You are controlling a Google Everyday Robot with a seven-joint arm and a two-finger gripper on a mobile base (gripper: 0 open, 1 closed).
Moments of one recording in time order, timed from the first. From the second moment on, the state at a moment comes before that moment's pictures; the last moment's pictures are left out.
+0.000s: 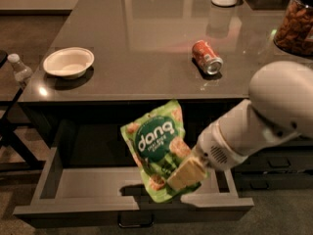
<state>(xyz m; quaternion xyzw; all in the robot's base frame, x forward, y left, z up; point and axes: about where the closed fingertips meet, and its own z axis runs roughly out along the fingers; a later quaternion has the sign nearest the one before) 0.373 -0.067 0.796 -0.43 0.86 0.24 0.15</state>
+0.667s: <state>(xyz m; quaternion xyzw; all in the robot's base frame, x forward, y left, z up) 0.355 -0.066 0.755 -0.40 0.87 0.26 0.11</state>
